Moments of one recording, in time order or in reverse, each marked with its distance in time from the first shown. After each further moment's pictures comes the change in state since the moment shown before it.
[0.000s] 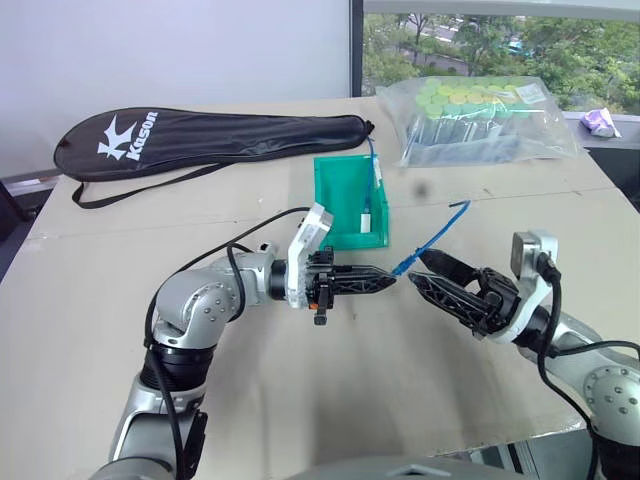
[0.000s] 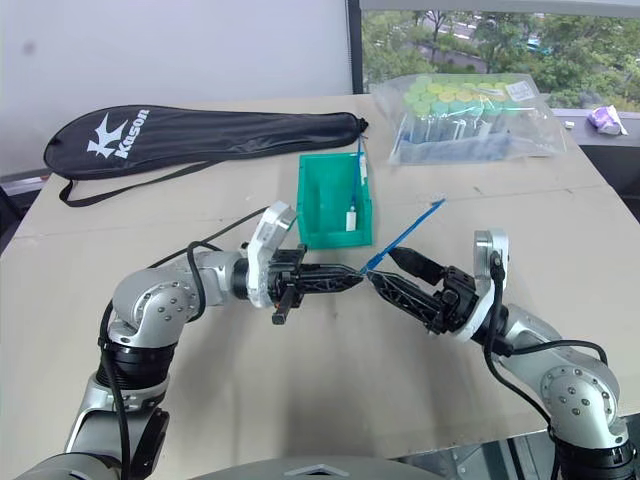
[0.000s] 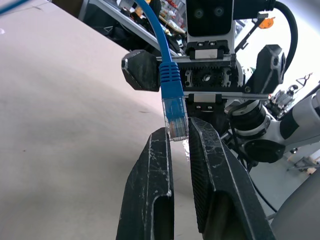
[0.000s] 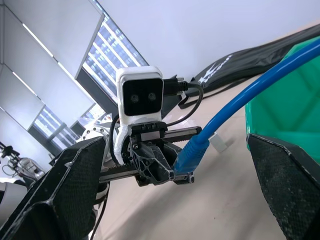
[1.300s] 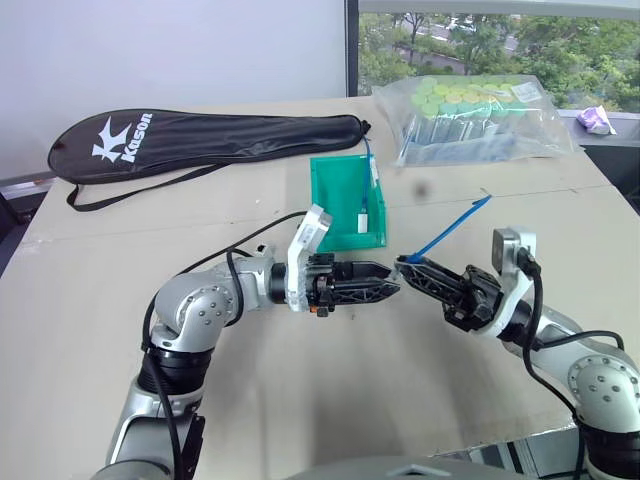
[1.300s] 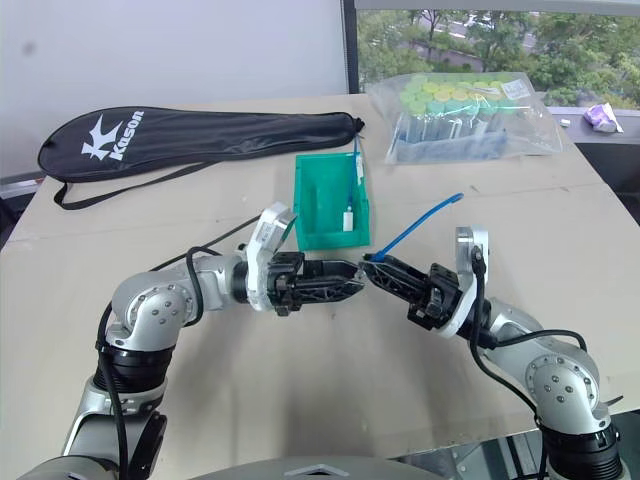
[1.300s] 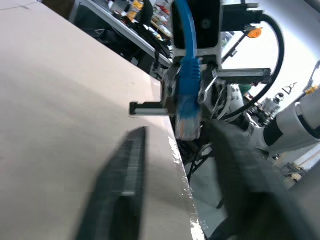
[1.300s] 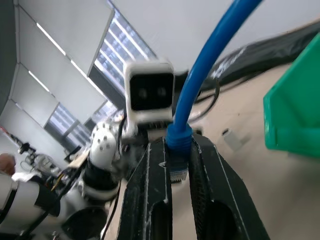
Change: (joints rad) left arm 0.047 0.005 0.021 -0.021 -0.098 0.014 0.089; right arm -0.069 0.023 0.072 0.042 -0.018 -0.024 -0.004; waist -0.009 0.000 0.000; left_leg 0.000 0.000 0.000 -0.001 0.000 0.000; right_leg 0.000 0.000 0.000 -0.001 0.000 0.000
